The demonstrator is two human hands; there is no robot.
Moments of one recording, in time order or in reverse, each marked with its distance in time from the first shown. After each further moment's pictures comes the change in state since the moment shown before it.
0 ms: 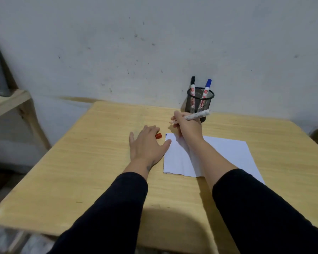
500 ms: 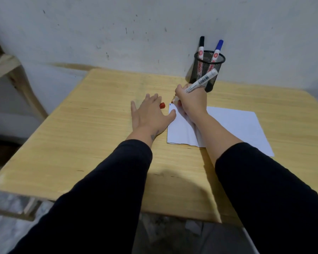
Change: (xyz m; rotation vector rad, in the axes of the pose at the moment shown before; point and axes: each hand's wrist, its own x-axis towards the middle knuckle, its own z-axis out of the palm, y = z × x) left_hand 0.002 0.002 0.001 0.116 -0.058 0.003; right_hand -0.007 0.006 0.001 -0.298 0.056 -0.169
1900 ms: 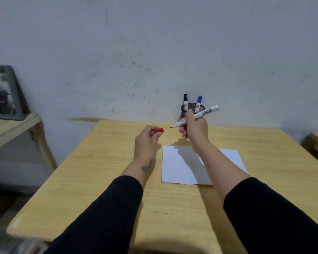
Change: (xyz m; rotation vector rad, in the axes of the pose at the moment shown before) left_hand -0.005 0.025 -0.047 -0.952 0.249 -0.020; right_hand 0.001 -0.055 -0.033 0.157 0.049 0.019
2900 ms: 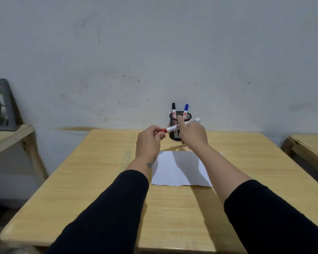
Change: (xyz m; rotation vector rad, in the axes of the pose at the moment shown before) left_hand -0.006 0.038 0.024 0.116 -0.055 0.099; right_hand -0.009 -0.021 -0.033 -0.767 0.021 -0.118
